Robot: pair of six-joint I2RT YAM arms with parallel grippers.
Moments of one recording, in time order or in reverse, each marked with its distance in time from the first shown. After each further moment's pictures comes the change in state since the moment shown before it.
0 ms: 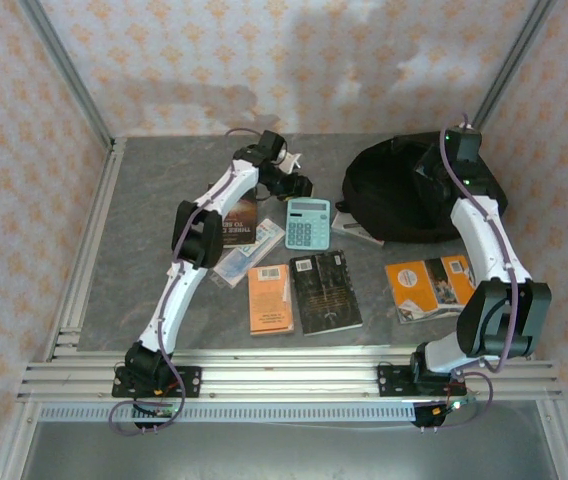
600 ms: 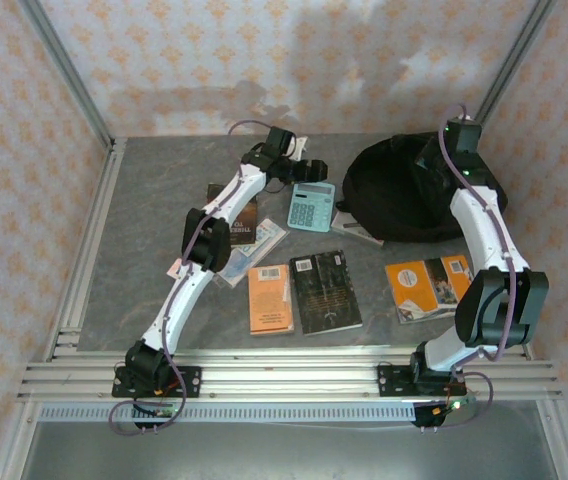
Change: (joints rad) left arm -0.028 0.145 0.221 0.242 -0.125 -0.132; right arm 0.000 0.066 0.080 -0.014 0.019 -0.034
